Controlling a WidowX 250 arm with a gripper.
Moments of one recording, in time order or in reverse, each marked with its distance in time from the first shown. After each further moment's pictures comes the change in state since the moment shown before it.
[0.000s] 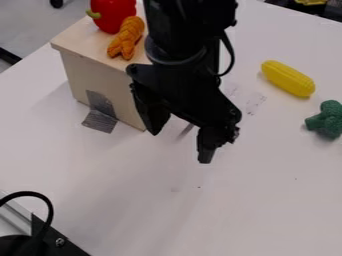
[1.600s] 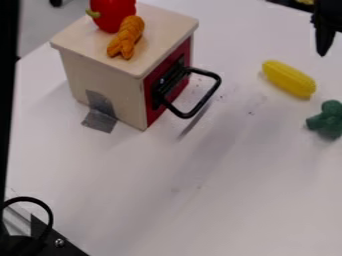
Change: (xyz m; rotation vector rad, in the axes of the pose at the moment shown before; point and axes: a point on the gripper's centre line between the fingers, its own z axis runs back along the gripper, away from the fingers) arm 0.221 -0.088 -0.065 -0.057 -0.063 -0.077
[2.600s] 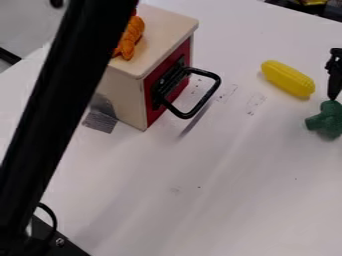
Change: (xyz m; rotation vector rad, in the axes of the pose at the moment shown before) arm -0.012 -0.026 -0.061 0.027 0.147 0.012
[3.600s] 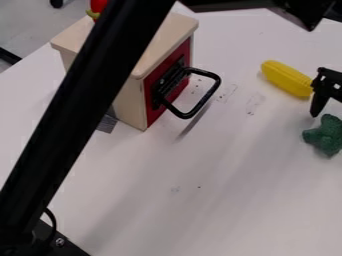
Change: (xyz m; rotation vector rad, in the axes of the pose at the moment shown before) arm -0.011 0.009 -0.024 0.070 0.097 -0.043
